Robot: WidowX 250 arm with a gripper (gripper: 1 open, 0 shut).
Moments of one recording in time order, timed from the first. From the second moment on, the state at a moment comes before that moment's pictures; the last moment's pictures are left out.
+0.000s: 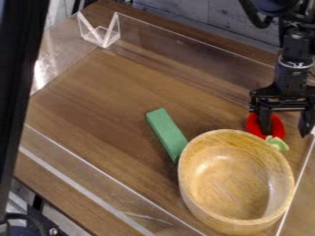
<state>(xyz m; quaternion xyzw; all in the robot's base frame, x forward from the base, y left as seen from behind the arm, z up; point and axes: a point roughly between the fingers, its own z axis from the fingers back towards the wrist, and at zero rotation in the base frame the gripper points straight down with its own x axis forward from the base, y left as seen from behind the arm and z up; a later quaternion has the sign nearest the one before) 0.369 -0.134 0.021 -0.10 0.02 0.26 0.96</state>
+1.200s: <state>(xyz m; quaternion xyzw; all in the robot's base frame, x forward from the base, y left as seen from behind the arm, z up) 0.358 -0.139 0.026 -0.09 0.01 0.33 0.94</state>
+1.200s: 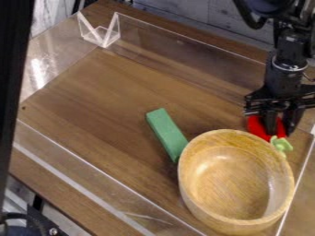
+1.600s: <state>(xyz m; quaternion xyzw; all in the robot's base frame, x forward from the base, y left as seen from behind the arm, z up) 0.358 -0.155 0.036 -0.08 0.02 0.30 0.95</state>
